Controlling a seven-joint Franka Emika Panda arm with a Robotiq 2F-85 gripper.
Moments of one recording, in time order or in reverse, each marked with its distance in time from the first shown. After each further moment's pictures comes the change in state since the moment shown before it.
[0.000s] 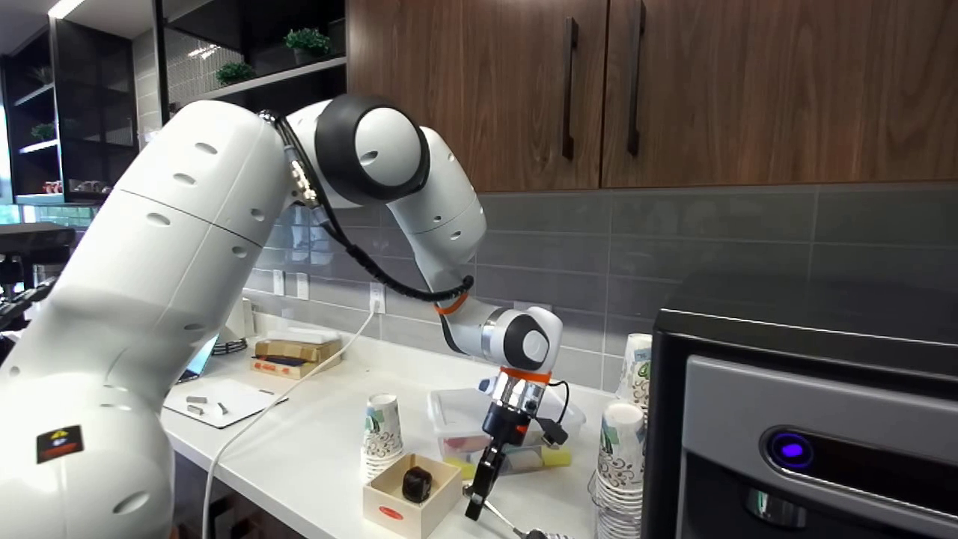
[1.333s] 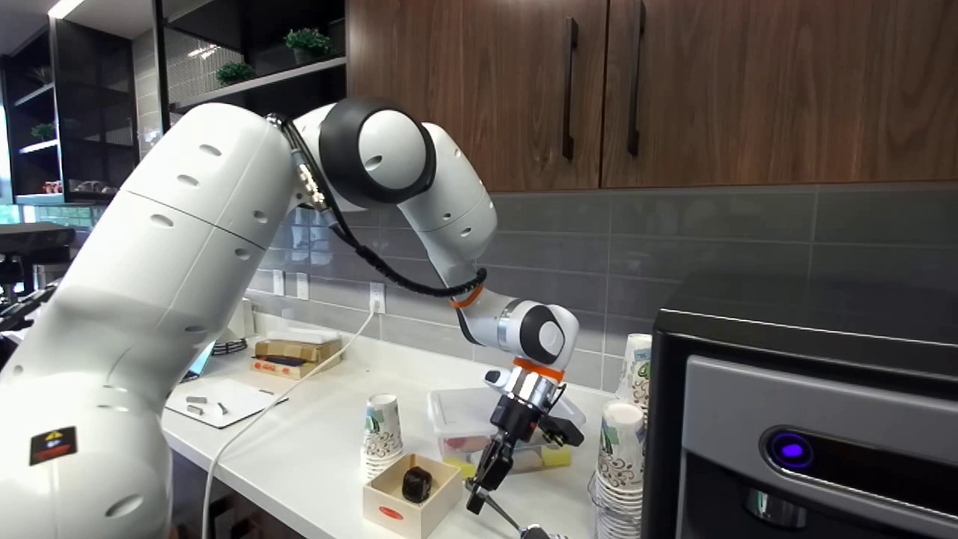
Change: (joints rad) arm -0.025 0.016 -0.011 0.079 0.010 -0.178 -0.330
